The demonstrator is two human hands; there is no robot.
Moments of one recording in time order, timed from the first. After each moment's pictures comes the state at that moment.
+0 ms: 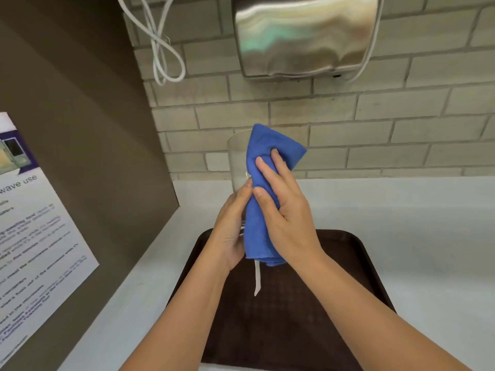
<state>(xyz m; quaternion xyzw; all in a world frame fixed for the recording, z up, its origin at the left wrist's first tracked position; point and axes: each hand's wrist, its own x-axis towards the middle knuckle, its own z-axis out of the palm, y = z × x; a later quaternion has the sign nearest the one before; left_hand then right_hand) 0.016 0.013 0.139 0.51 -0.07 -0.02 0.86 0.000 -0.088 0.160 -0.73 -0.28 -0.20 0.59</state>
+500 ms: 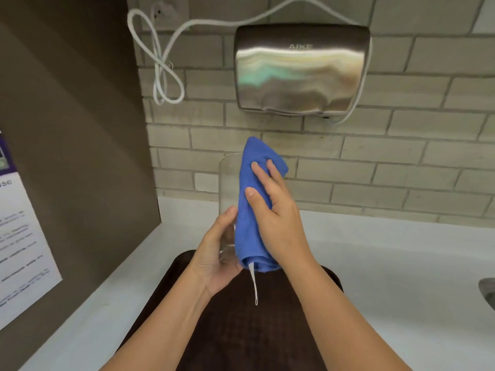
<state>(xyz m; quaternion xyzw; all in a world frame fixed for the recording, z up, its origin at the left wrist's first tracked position) 0.019 0.003 0.141 0.43 -0.13 -0.06 0.89 0.026 -0.106 0.195 -0.75 -0.27 -0.17 0.58</state>
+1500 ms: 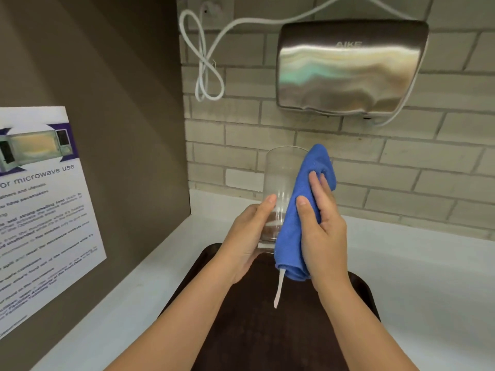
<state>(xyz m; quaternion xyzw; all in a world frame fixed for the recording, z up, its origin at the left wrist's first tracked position) 0.009 0.006 0.160 0.64 -0.04 0.04 0.77 0.020 -0.107 0.171 -0.69 -0.21 -0.21 0.65</state>
